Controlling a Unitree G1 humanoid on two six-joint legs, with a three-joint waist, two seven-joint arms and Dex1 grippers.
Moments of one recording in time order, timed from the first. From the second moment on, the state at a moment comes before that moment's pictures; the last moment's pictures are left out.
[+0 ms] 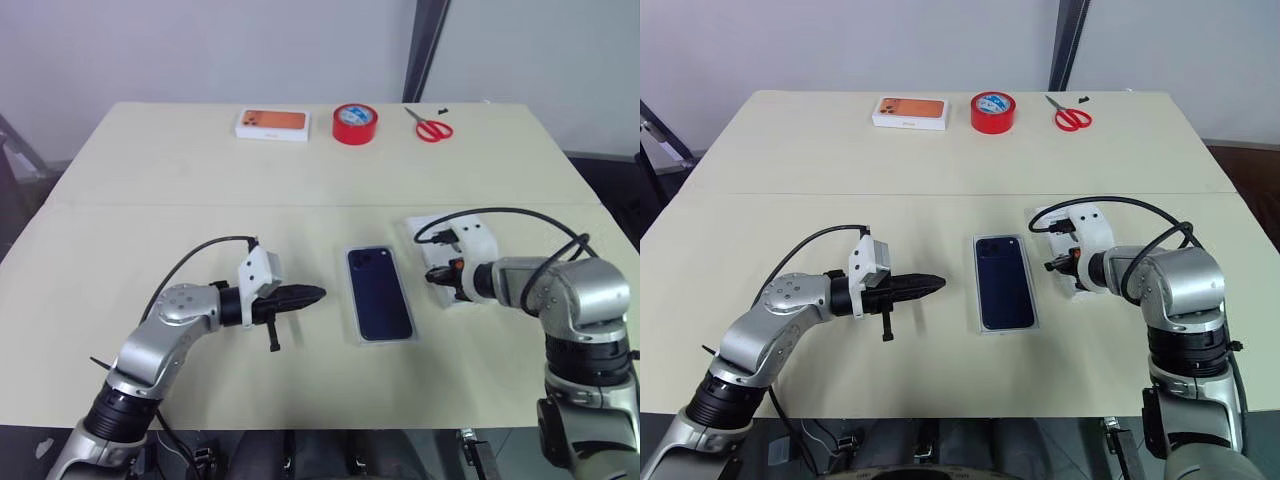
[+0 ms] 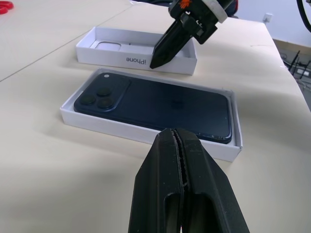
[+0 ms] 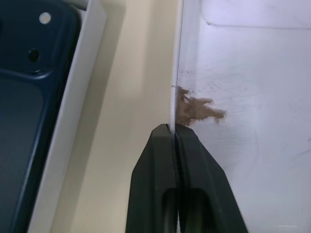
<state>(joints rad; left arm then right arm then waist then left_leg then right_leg) -0.24 0.54 -0.16 -0.30 -0.42 0.40 -0.95 -0.53 -0.56 -0.15 -0.31 0.48 1.61 0.27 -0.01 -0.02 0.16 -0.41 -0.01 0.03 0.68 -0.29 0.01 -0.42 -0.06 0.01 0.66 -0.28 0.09</state>
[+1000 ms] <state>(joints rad) -0.23 0.56 -0.05 -0.18 -0.39 0.32 -0.89 -0.23 -0.17 -0.07 -0.43 1.95 0.90 -0.76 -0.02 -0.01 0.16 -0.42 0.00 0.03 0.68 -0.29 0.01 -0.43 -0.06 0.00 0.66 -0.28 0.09</state>
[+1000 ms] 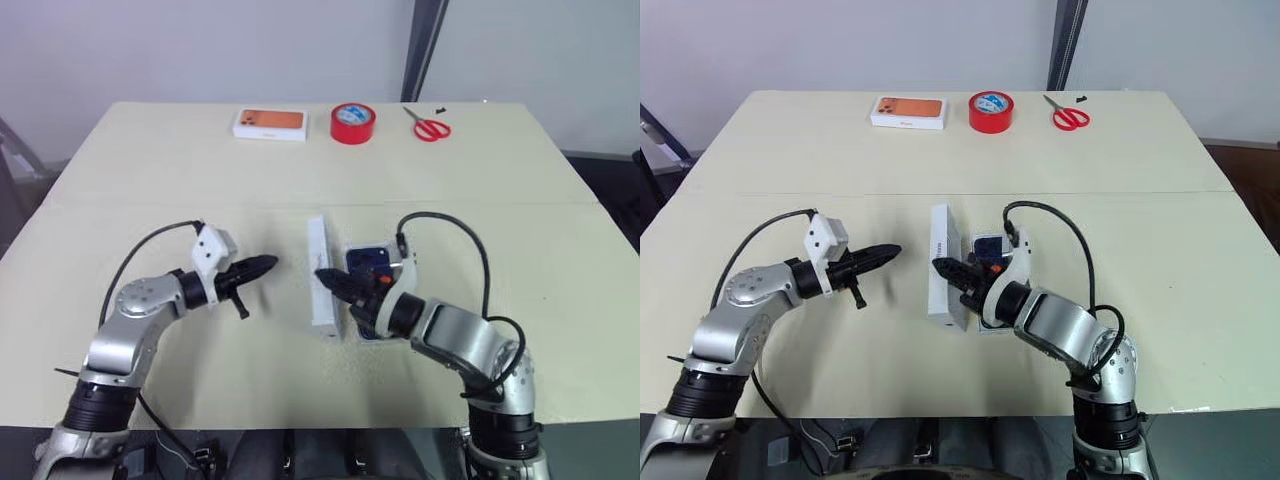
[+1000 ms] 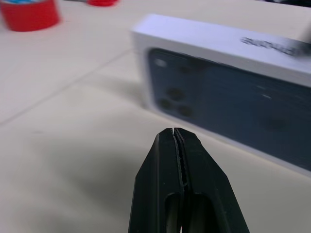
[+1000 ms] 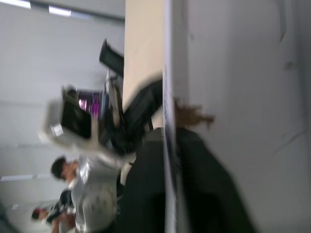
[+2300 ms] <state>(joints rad) -0.41 0.46 -0.26 -0.17 -0.27 0.73 -0.74 -0.51 -1.03 0.33 -0.49 0.52 0.93 0.53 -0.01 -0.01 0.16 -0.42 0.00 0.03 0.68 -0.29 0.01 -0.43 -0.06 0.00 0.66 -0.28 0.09</state>
